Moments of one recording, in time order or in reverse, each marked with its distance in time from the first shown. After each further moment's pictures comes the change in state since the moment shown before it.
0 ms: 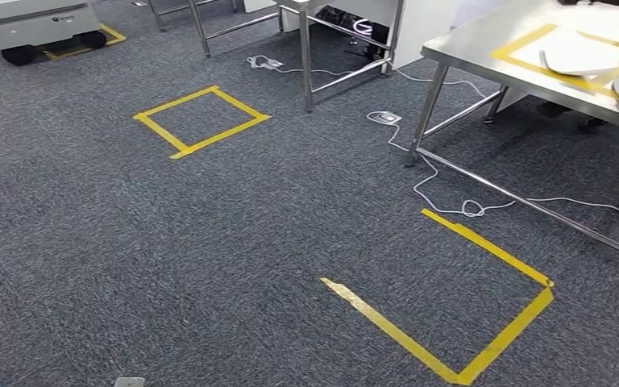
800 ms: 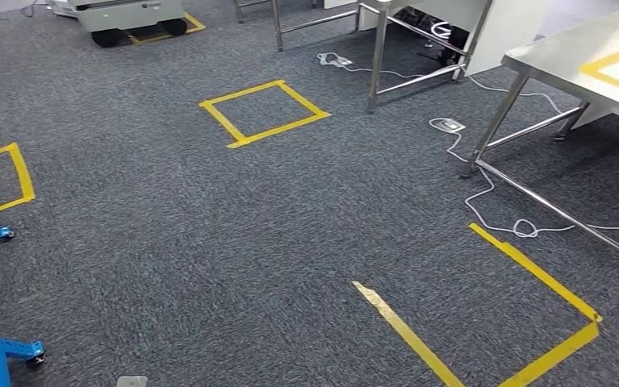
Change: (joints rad) left arm 0.005 -0.007 0.010 -0.013 -0.009 0.000 0.002; right arm -0.003 -0.016 0.000 0.025 -0.001 -0.005 -0.002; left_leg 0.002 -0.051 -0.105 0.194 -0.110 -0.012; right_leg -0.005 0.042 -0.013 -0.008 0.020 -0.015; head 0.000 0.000
